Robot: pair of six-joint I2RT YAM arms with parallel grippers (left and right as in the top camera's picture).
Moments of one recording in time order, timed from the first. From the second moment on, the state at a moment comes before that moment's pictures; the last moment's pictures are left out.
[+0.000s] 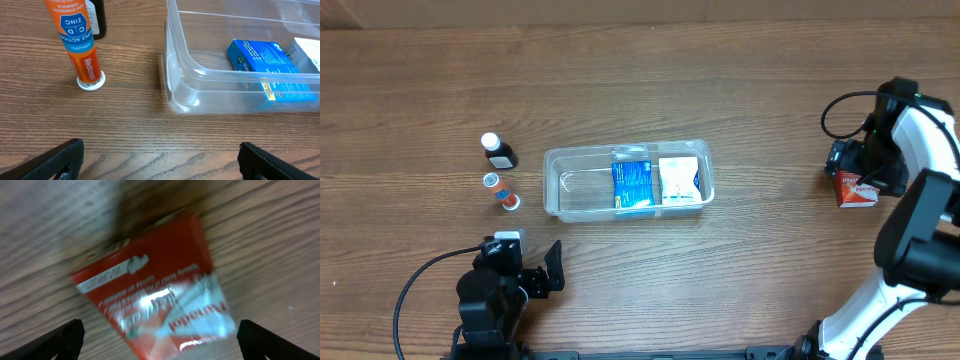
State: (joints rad) left arm 0.05 0.19 0.15 -0.53 0.17 -0.10; right arm -0.33 2.04 1.49 -1.08 0.14 0.11
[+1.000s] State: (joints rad) left arm 0.05 0.19 0.15 -0.53 0.17 -0.10; right arm -0.32 1.79 1.49 -1.11 0.02 0.21
